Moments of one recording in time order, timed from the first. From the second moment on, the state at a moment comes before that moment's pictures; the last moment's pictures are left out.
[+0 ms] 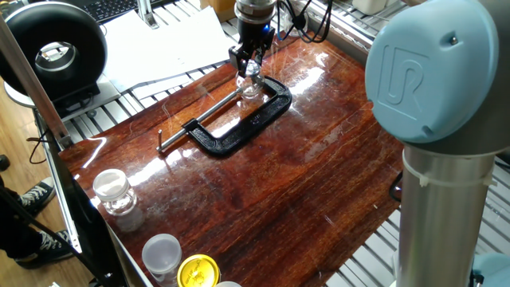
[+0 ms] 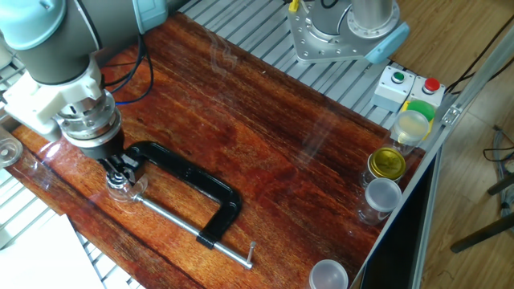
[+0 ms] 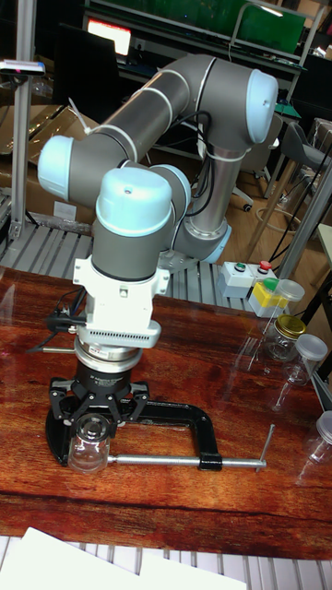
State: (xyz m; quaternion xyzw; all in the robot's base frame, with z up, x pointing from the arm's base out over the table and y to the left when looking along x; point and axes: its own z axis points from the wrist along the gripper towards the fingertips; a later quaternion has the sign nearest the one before) arm 0.685 -0.067 0.065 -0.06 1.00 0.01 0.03
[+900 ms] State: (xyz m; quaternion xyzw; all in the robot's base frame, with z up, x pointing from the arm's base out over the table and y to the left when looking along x) arm 0.681 -0.059 0.065 -0.23 0.97 0.03 0.04
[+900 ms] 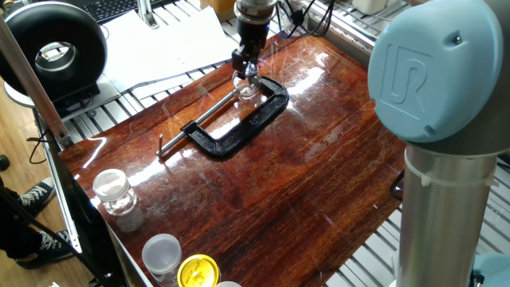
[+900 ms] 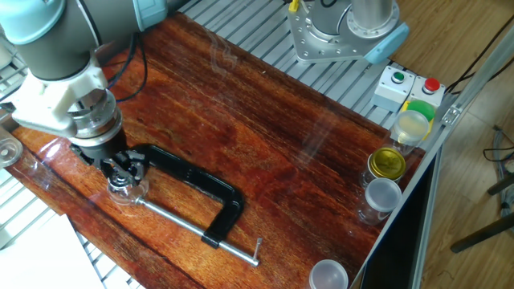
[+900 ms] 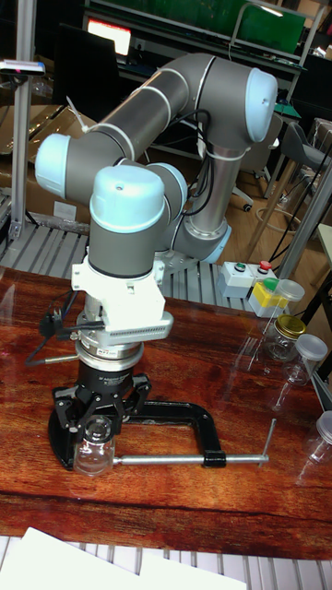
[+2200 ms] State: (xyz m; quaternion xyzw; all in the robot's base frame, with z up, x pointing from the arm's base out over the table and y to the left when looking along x) arm 0.689 -0.074 0.064 -0.51 0.86 -0.05 0.04
